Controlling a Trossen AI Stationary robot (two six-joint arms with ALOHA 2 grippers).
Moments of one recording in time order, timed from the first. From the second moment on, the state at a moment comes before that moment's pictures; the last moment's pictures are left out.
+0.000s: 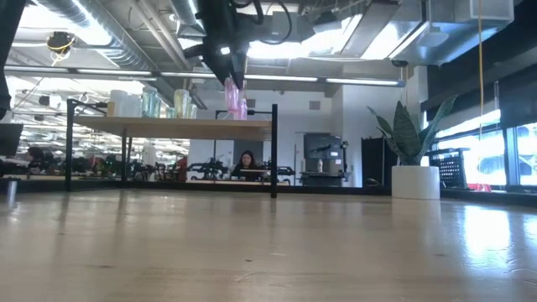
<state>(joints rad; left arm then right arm) 0.26 1.70 1.67 -1.10 -0.41 -0.65 0.38 0.93 1.06 -0.60 0.40 0.25</state>
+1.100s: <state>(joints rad) 0.31 1.72 1.65 -1.04 -0.35 -0.56 0.38 0.93 1.06 -0.60 0.40 0.25</state>
